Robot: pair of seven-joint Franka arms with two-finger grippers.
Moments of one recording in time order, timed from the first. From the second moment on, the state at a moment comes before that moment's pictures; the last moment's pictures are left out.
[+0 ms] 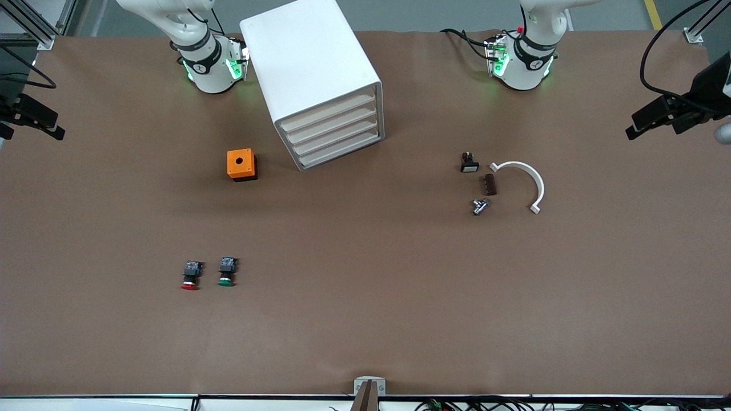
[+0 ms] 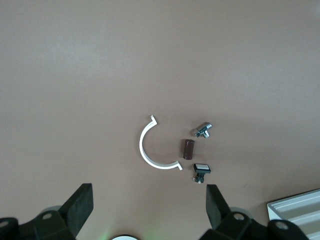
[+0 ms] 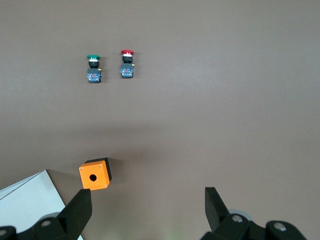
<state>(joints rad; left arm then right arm) 0.18 -0.07 -0.17 -1.62 -0.09 1.53 -0.15 0.00 -0.11 -0.11 -1.65 -0.01 1.54 -0.08</state>
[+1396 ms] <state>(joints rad) -0.04 0.04 0.03 -1.51 -0.09 1.53 -0.15 -0.01 -0.14 -0.11 -1.69 0.02 1.57 -0.10</state>
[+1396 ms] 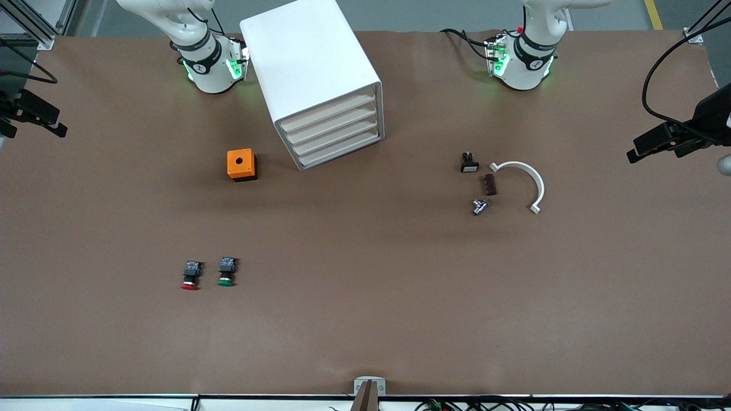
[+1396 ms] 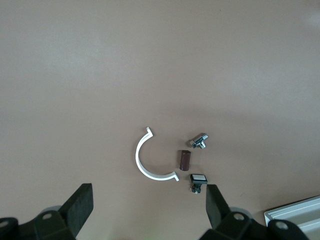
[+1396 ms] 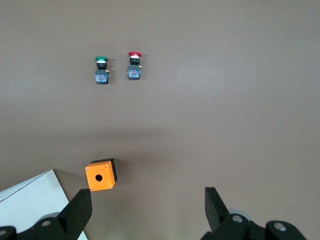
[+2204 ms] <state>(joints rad) -0.05 0.04 0.03 -1.50 -0.09 1.53 -0.15 -0.01 -0.17 -0.11 -1.73 0.02 1.57 -0.10</state>
